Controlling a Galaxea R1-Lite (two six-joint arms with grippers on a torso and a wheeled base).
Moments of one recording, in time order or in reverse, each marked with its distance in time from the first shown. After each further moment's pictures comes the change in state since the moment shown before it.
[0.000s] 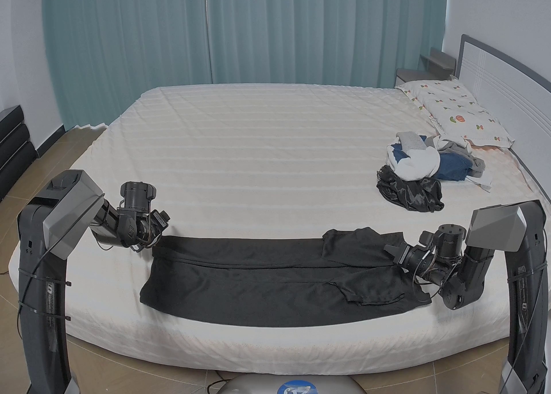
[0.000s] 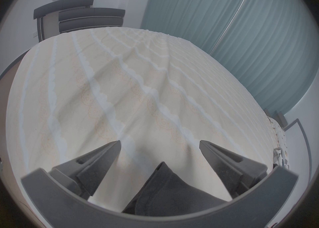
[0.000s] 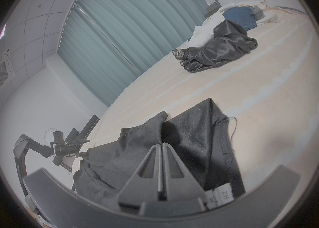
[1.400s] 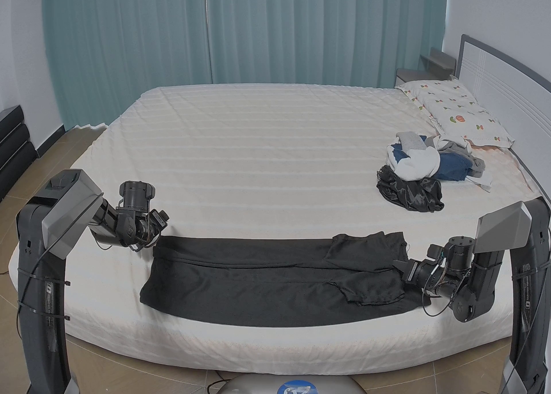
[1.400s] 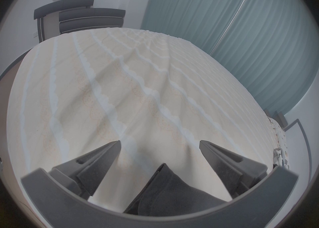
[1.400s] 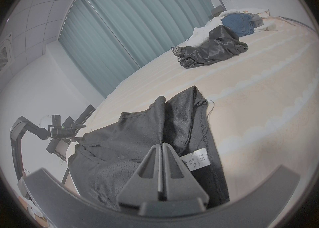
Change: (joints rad) left arm 0.003 -0.006 0.003 0.003 0.000 0.002; right arm -0.028 -0.028 0.197 -0.100 0.010 -0.124
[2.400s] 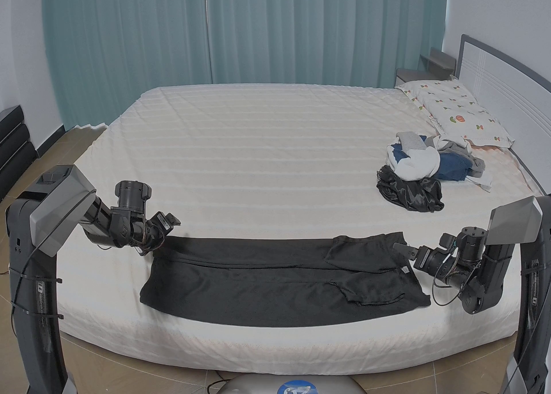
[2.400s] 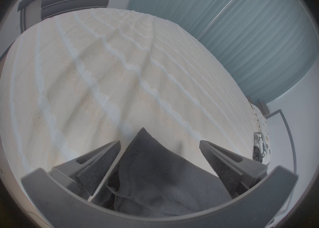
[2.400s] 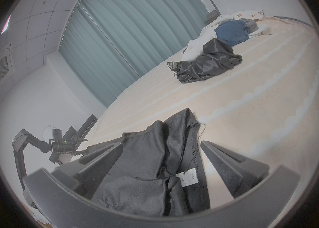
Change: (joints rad) left arm -0.002 -0.075 0.099 0.006 -0.251 0.009; right arm -0.064 -0.048 -0.012 -0.009 0.042 0.053
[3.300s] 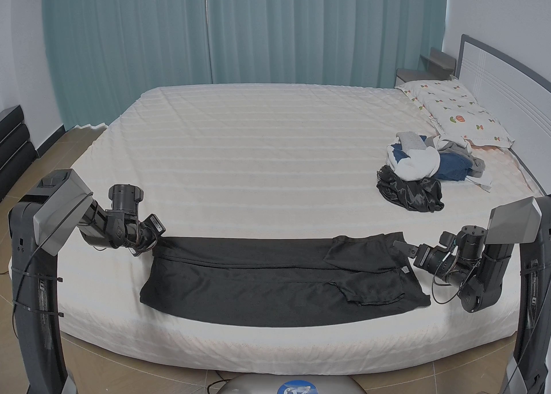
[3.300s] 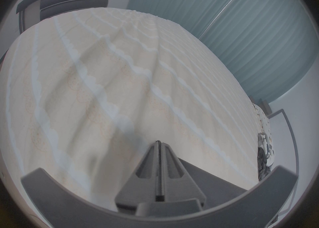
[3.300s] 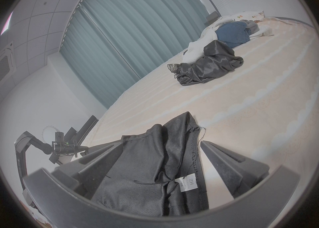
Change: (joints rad) left arm 0.053 0.049 -0.035 -0.011 -0.016 0.046; right arm -0.006 0.009 -0.024 0.000 0.004 0.002
